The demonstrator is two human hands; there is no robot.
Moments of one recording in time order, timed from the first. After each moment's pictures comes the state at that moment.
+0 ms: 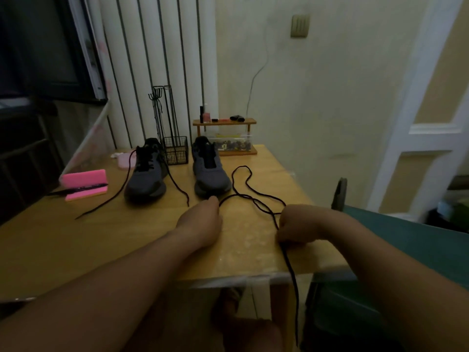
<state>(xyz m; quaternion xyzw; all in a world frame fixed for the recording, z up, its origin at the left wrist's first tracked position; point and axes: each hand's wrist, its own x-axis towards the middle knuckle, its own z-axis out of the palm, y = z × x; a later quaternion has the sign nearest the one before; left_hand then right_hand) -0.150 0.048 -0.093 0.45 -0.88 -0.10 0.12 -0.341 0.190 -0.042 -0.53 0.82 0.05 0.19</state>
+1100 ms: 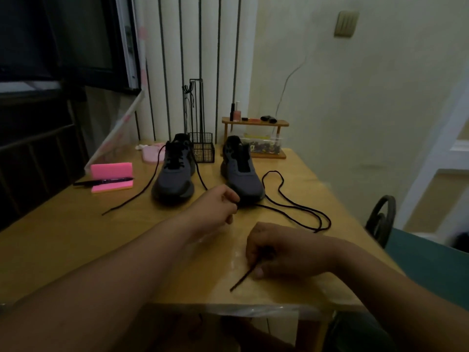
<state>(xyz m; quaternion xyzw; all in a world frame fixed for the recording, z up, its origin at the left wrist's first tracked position) -0.099 -0.005 -0.068 0.38 -0.77 -0.46 0.23 -0.272 0.136 -0.056 -0.78 0.57 -0.05 0.23</state>
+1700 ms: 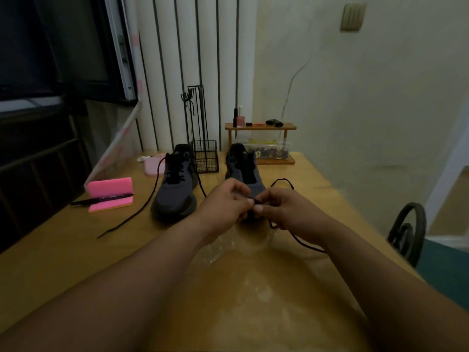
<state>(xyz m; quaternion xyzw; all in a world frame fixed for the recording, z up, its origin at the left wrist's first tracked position) -0.133 -0.034 -0.055 0.33 -0.74 -0.49 0.32 -0.306 0.053 -0.053 -0.61 0.64 -0.38 0.27</state>
